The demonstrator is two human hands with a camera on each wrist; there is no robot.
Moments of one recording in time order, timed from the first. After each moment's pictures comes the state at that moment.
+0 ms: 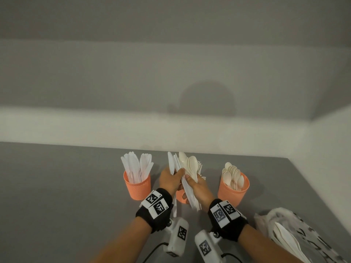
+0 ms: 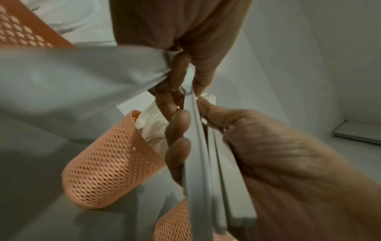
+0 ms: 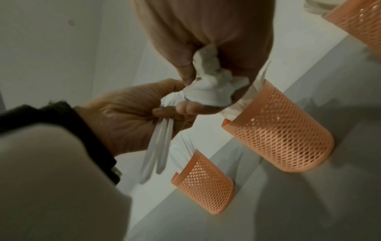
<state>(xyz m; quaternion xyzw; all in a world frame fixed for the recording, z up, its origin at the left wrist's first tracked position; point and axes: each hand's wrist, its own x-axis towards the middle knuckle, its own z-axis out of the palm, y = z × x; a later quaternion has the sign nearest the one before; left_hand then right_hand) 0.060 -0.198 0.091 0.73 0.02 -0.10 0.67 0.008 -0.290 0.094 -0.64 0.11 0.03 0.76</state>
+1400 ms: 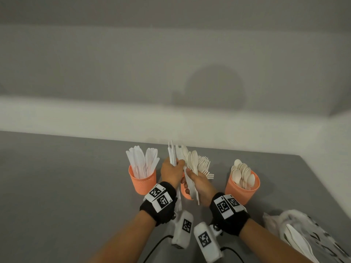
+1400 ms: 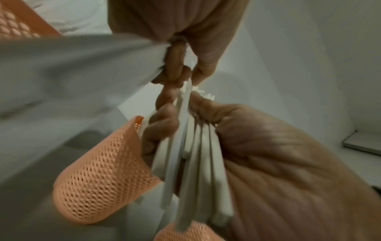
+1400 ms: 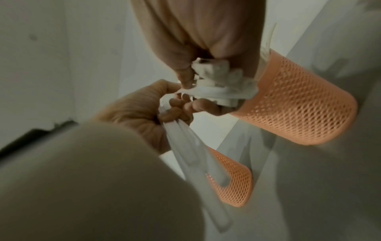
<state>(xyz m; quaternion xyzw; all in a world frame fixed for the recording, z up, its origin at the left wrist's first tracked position) 0.079 -0.193 0.089 0.74 0.05 -0.02 0.67 0.041 -0.280 0.073 -0.59 0.17 0.07 0.79</state>
